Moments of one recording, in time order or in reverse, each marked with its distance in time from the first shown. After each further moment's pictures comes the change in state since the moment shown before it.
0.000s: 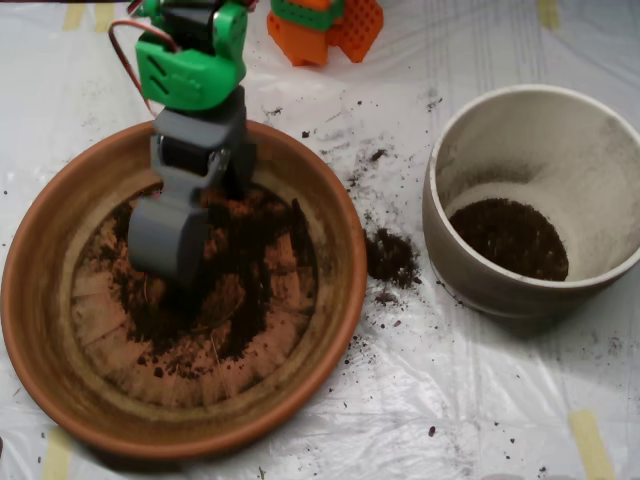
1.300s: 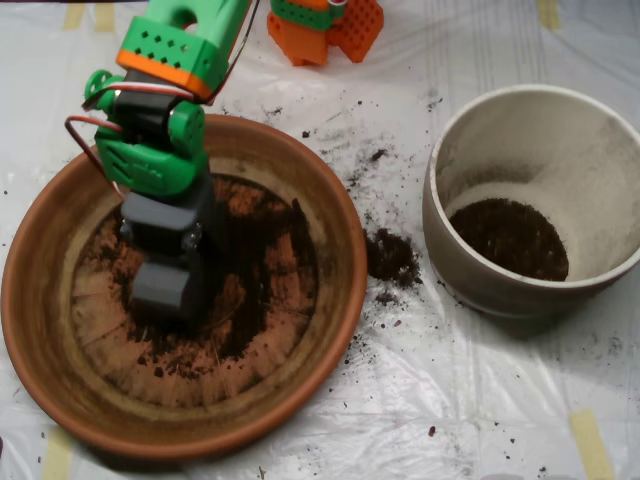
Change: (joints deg) arm -0.7 -24.5 -24.4 3.3 -6.1
